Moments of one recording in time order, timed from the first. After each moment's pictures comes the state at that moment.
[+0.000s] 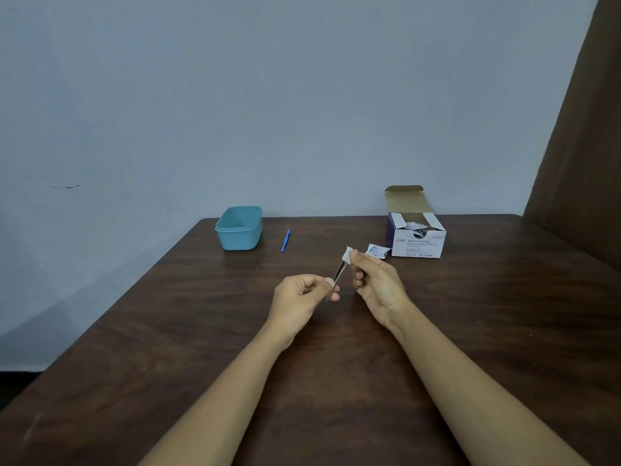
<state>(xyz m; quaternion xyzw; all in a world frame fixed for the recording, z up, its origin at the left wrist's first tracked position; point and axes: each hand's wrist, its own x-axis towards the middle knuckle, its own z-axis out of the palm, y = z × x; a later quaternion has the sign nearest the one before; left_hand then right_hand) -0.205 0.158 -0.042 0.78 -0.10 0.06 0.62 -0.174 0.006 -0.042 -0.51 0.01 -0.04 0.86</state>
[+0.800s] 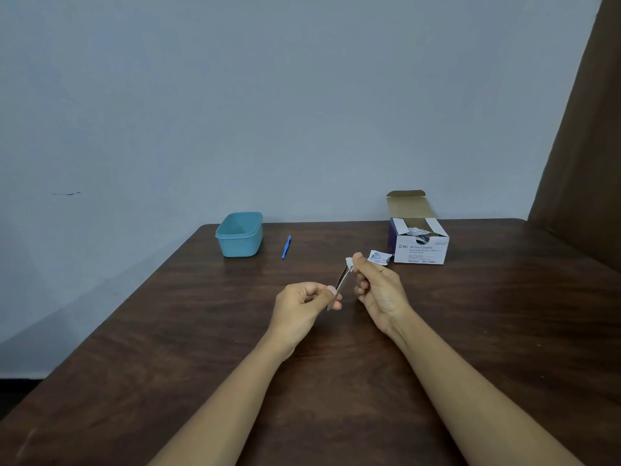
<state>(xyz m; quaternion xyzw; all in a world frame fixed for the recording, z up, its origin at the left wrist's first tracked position) -0.200 0.158 -0.043 0.78 -0.11 0.05 0.61 -0.173 0.009 -0.038 -0.52 0.04 -0.06 0.85</state>
